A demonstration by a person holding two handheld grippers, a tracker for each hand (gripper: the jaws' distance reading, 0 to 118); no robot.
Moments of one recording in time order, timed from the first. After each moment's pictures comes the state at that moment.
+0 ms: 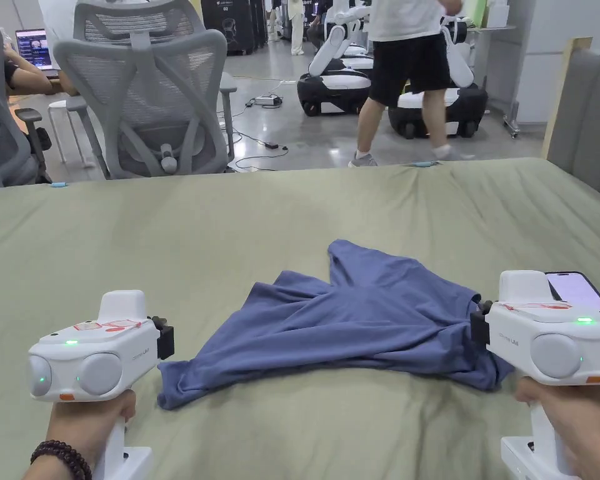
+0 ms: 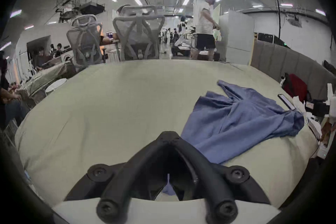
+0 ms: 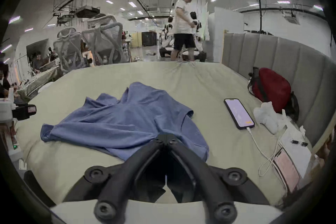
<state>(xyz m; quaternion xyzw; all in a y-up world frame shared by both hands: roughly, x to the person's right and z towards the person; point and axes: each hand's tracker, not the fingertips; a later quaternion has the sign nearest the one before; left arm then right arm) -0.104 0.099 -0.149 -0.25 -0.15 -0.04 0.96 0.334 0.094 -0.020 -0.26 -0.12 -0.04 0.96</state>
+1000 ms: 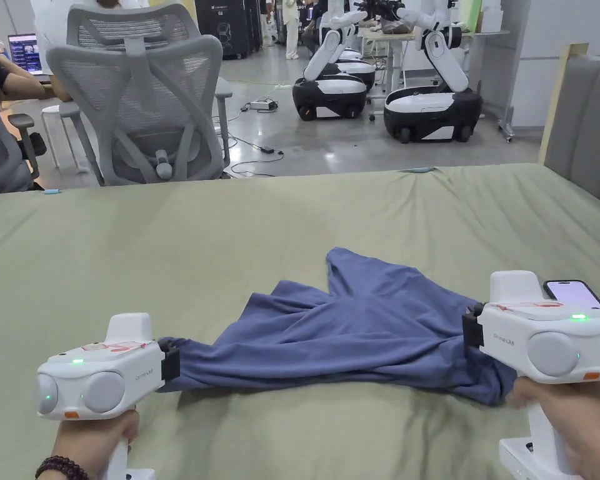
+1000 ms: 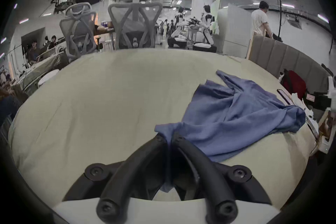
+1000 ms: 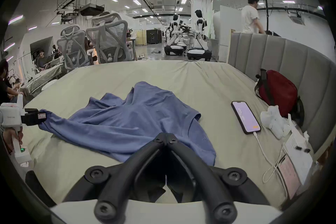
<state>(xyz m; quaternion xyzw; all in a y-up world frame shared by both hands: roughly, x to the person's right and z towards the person) -0.097 0.080 -0.170 -0.28 -0.17 -0.04 0.94 0.334 0.103 -0.050 -0.27 -0.10 -0.03 0.96</state>
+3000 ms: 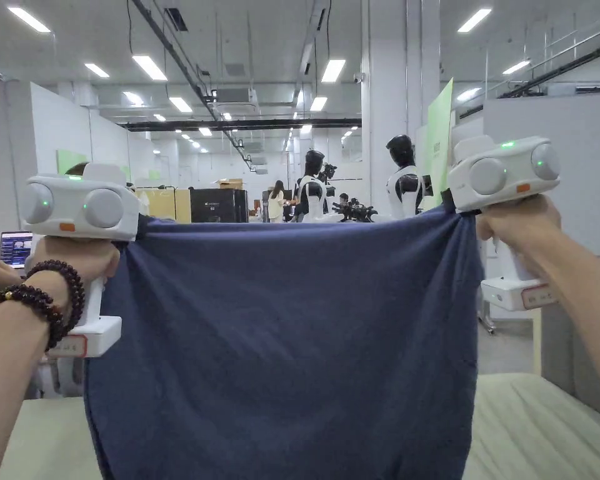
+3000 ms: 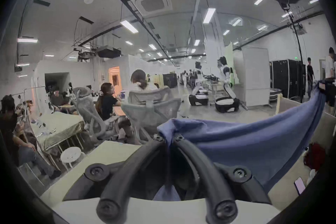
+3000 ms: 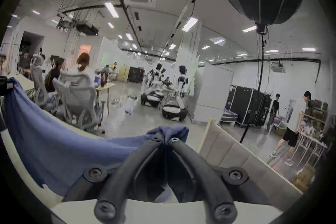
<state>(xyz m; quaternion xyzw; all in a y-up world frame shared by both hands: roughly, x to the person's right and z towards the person) -0.011 0.460 -0.411 -0.04 -0.07 -0.06 0.99 0.426 0.480 -0.302 -0.08 -0.21 0.09 0.97</state>
